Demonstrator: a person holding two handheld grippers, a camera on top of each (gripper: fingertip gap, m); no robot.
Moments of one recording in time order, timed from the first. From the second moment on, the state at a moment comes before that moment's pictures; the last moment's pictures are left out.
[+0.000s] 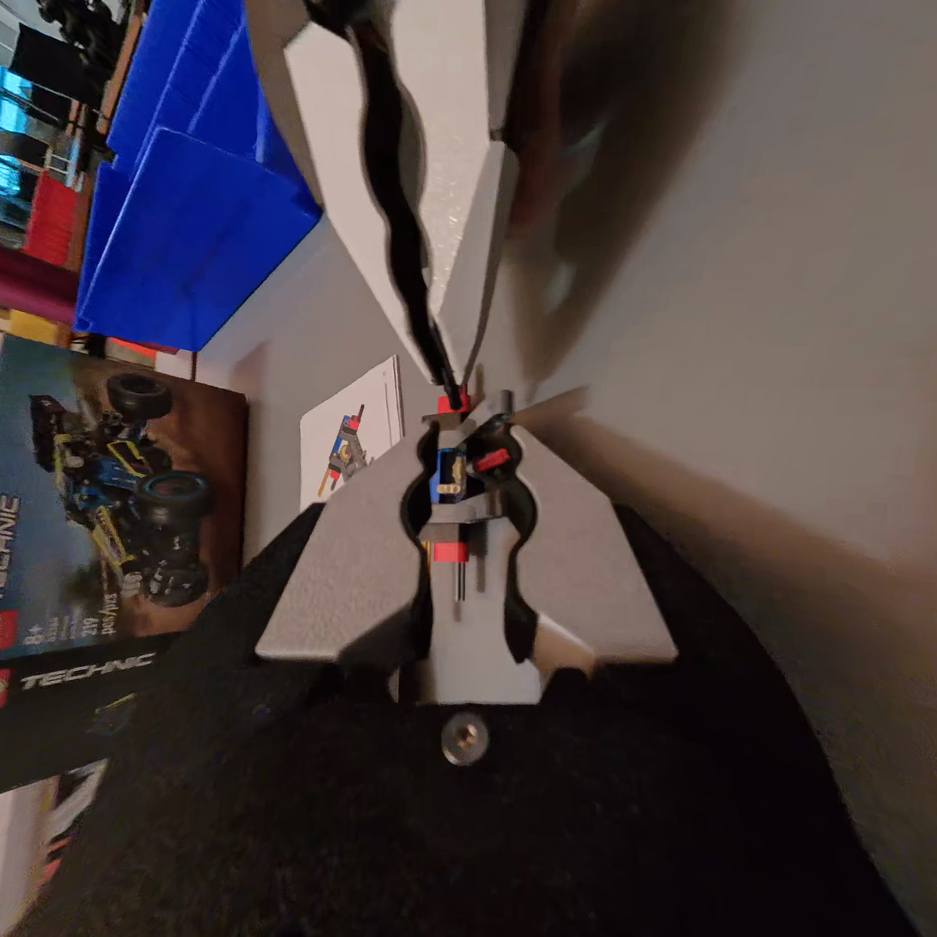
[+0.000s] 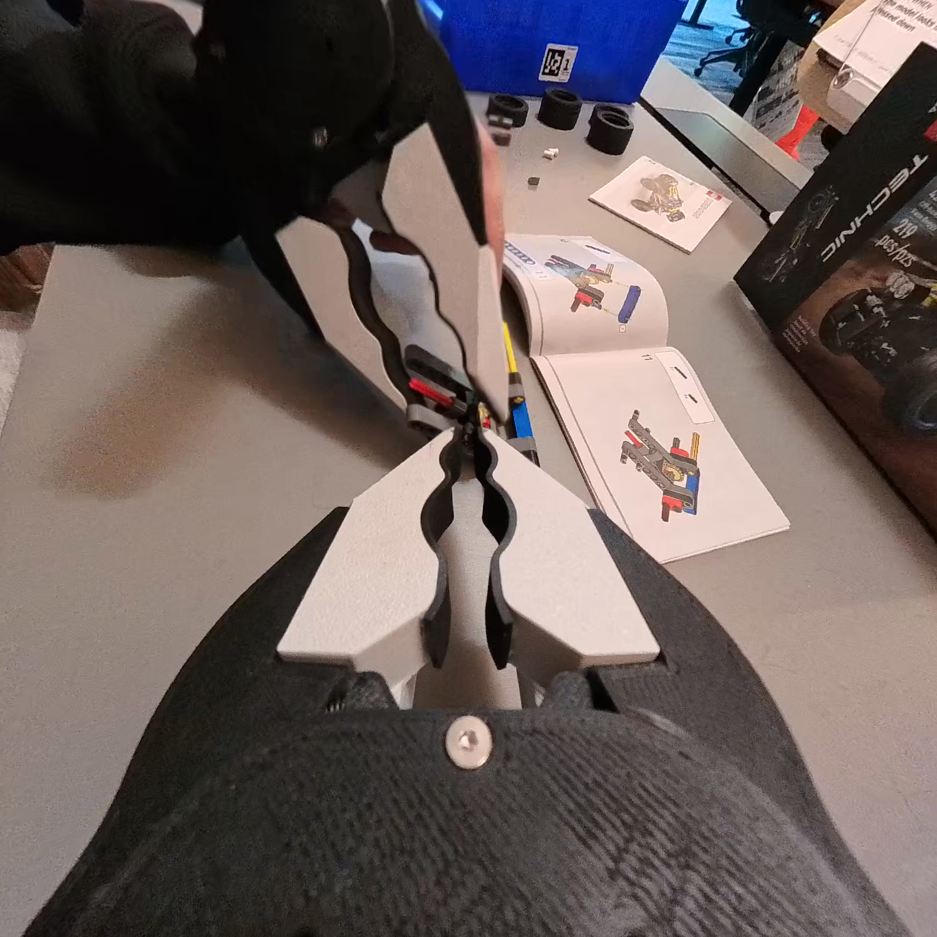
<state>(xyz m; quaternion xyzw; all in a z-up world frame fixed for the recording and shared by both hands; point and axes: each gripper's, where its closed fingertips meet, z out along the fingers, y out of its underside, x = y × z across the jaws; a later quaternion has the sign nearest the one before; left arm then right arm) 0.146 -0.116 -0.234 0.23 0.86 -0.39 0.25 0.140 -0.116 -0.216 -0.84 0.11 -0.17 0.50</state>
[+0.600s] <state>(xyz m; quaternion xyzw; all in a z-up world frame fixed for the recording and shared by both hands) 0.130 -0.122 -0.205 0.13 0.85 -0.50 -0.05 0.132 -0.128 -0.177 -0.77 0.11 -0.12 0.62</state>
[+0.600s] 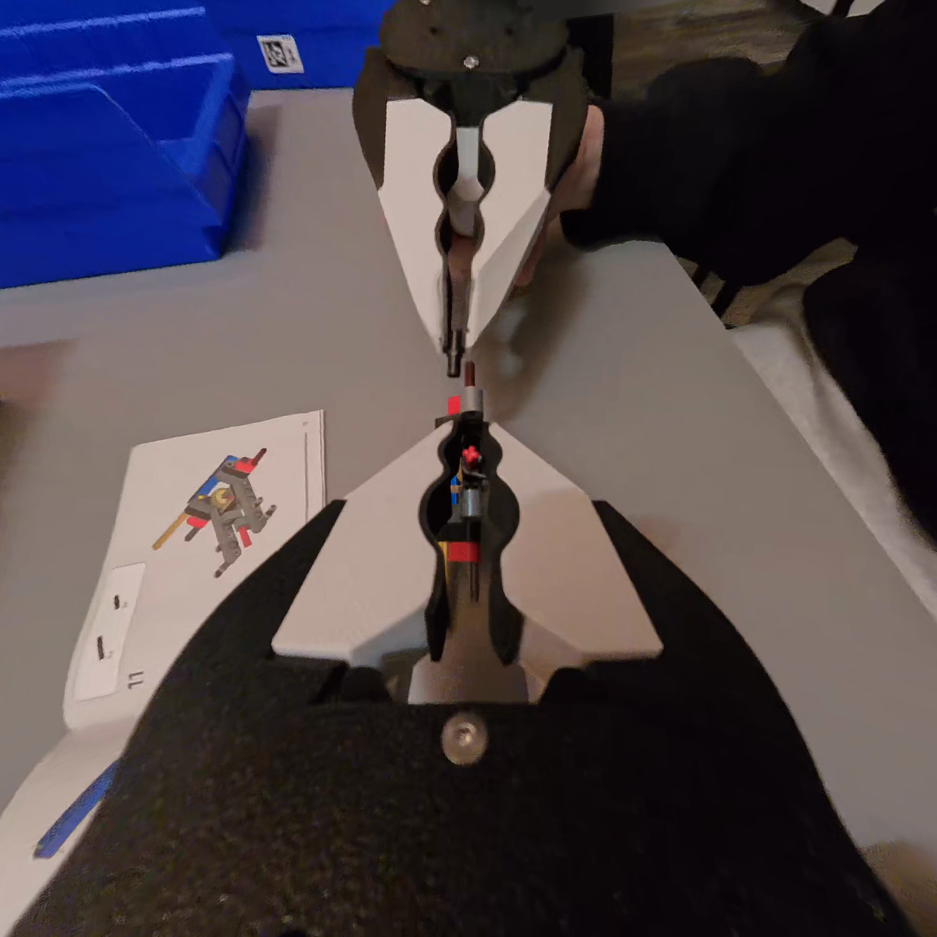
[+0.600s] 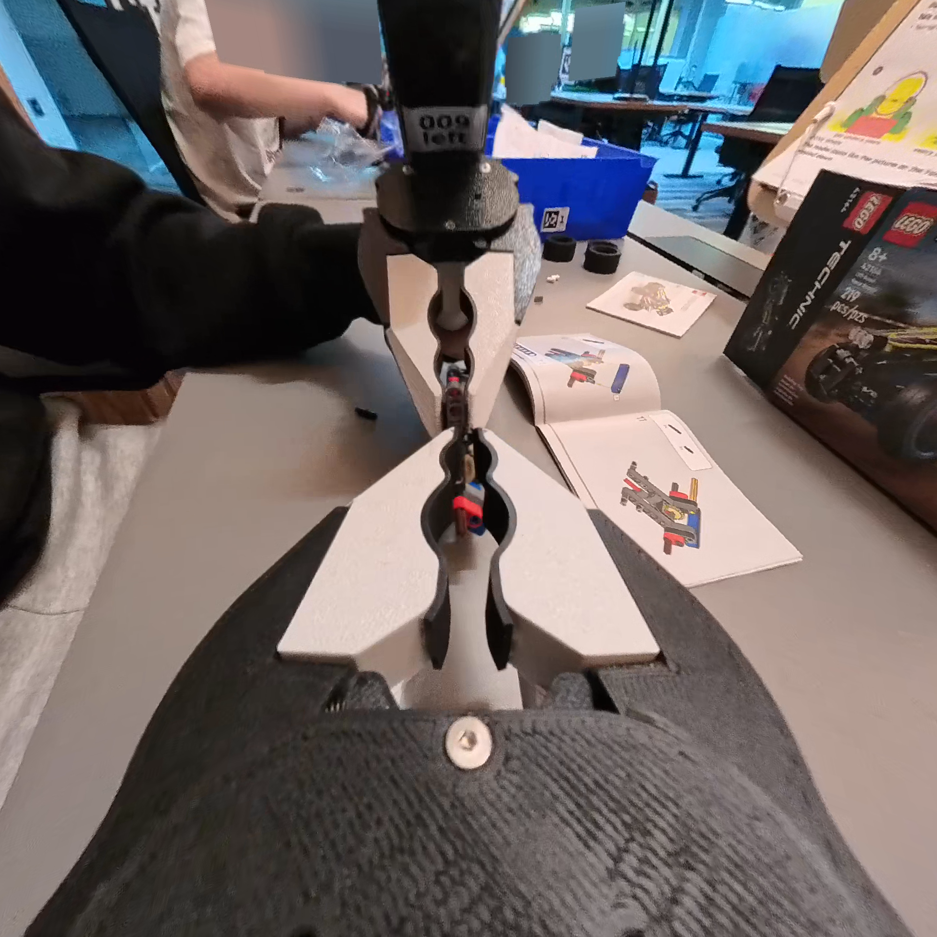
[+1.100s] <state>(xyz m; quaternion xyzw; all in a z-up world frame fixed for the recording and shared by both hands) 0.133 -0.124 -0.202 0.10 0.83 -0.54 -0.07 0.133 -0.123 -0.182 -0.78 0.11 -0.12 0.61</state>
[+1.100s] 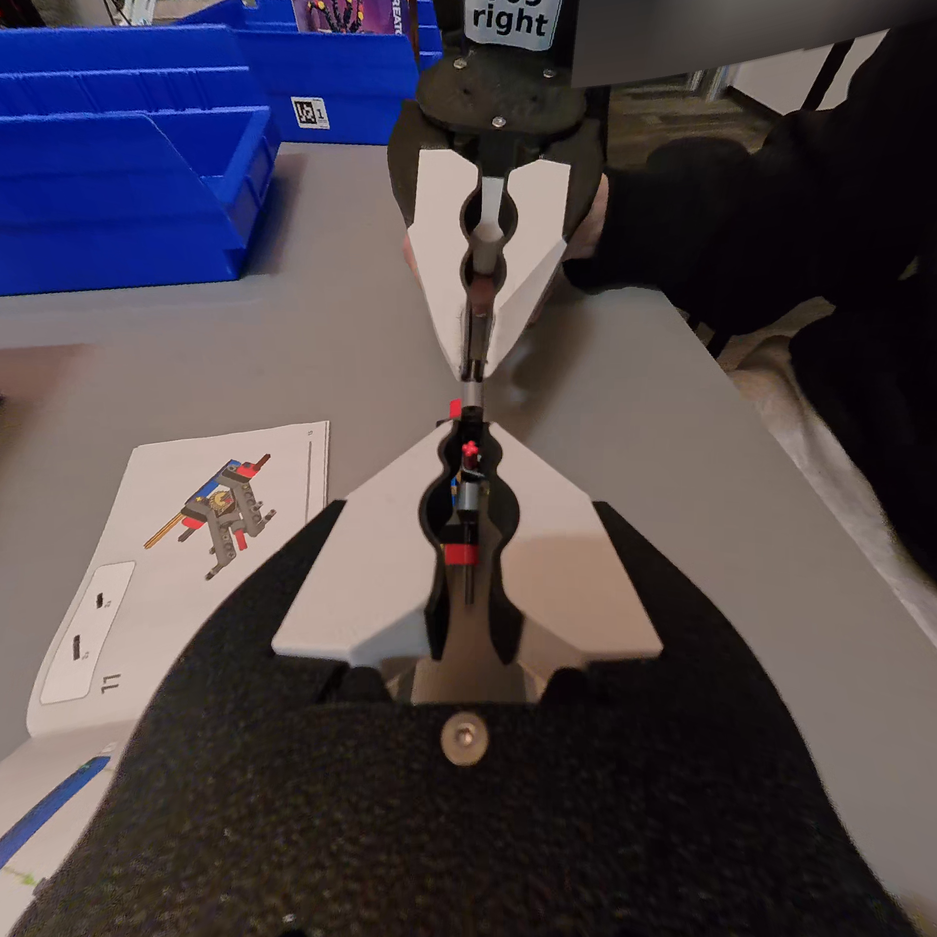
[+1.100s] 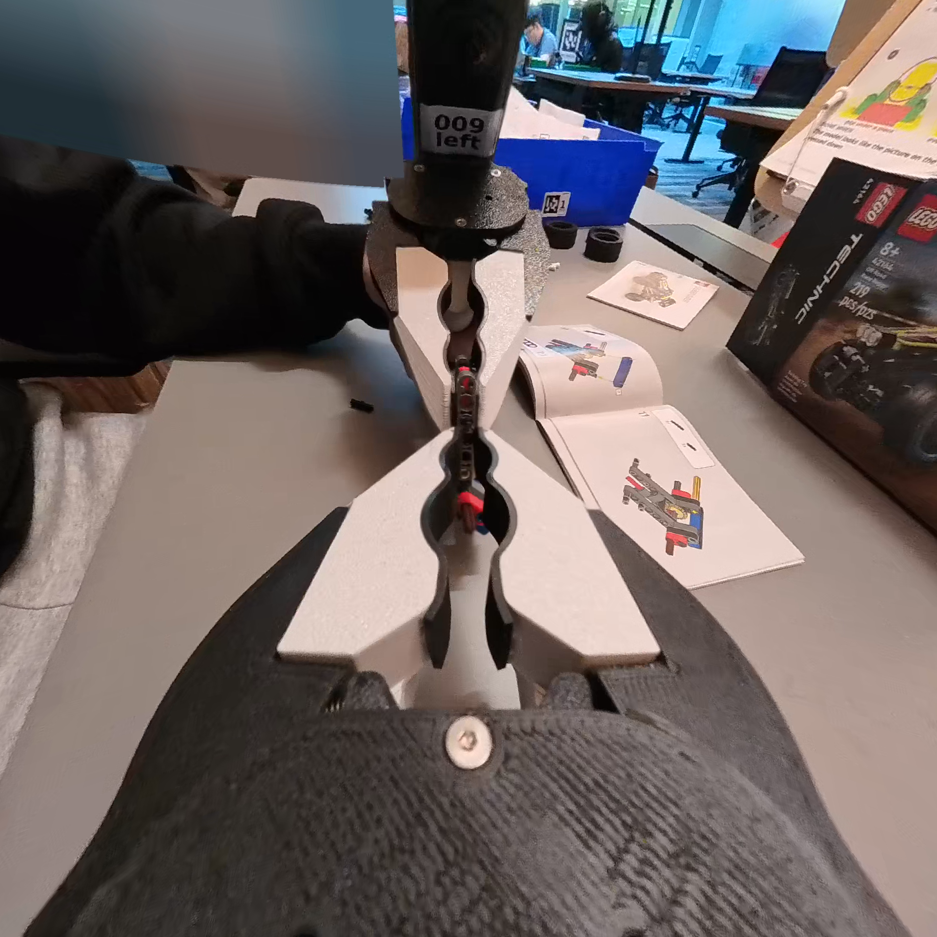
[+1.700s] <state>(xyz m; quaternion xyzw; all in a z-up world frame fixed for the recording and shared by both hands) 0.130 -0.124 -0.201 0.11 0.83 -0.54 -0.07 0.131 -0.121 -0.175 -0.76 0.11 -0.11 0.62</state>
